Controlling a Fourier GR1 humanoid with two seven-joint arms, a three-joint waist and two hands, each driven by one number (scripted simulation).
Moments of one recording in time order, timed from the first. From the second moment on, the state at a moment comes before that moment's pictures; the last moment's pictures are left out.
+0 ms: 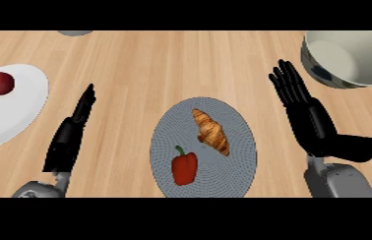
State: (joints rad) left arm -0.09 0.46 -0.33 -1.54 0.09 0.36 -0.02; right arm -0.18 -0.27 0.17 -1.62 -0.29 -0.02 -0.13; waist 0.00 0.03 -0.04
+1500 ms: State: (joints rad) left arm -0.22 0.49 0.03 -1.49 0.35 0.20 -0.07; right arm -0.38 -0.56 0.48 -2.07 0.22 0.36 0.09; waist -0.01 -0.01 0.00
